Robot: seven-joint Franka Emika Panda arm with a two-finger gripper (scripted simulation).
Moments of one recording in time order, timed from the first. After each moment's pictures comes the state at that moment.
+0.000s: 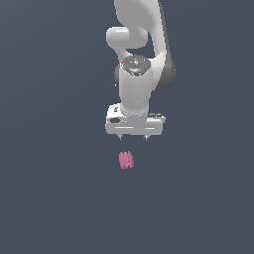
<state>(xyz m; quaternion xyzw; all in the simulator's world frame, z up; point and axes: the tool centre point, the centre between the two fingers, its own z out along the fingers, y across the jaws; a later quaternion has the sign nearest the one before) 0.016 0.025 0.179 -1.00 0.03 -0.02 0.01</state>
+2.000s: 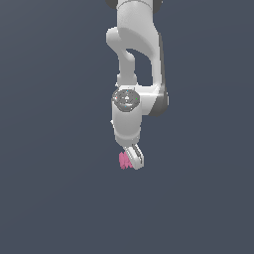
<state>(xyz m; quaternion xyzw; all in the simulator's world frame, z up) 0.042 0.003 0.106 -0.85 0.53 0.00 0.01</state>
